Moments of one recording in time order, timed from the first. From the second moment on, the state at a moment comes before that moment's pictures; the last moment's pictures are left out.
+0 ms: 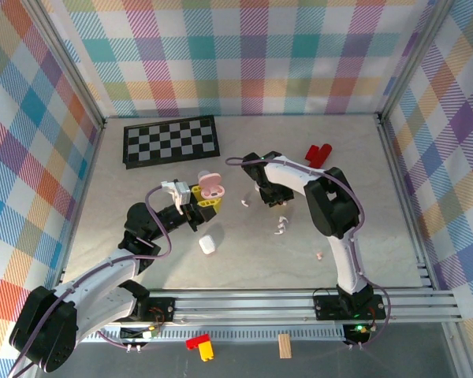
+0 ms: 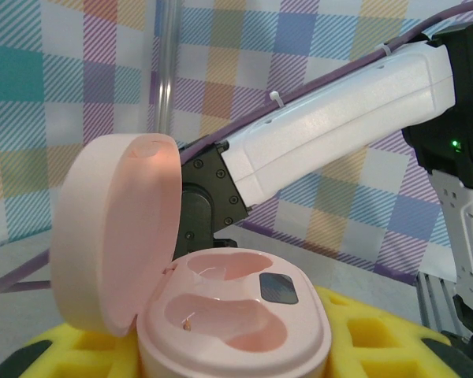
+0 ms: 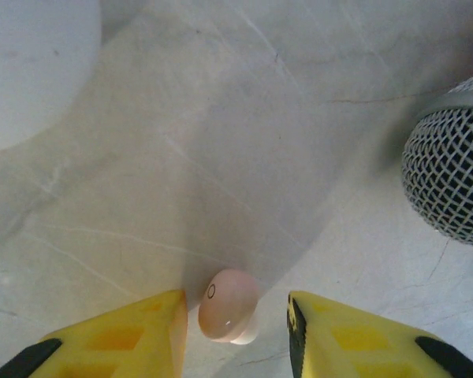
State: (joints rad) left arm -0.49 0.94 0.35 0.79 0.58 -0.23; right arm 0.63 2.16 1.62 -1.10 0.42 0.42
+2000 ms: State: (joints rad) left arm -0.49 1.47 0.59 0.97 0.62 -0.18; right arm 0.36 1.37 1.16 -0.71 -0.60 0.66
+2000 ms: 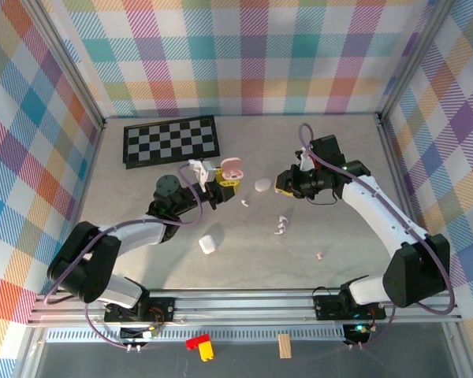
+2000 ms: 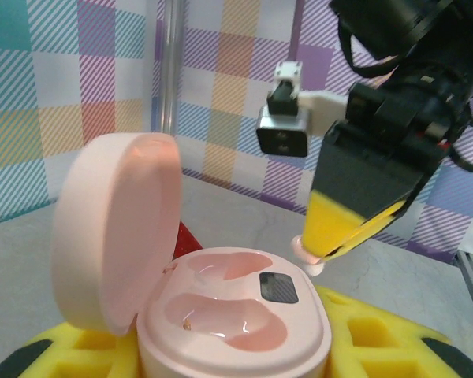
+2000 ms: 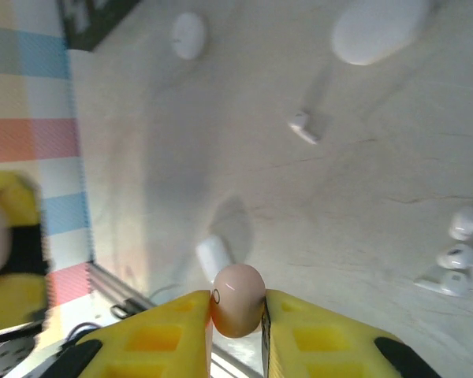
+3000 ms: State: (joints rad) left arm -0.61 1.60 0.69 0.97 0.59 0.03; right arm 0.45 1.37 1.25 -0.51 -0.83 0.81
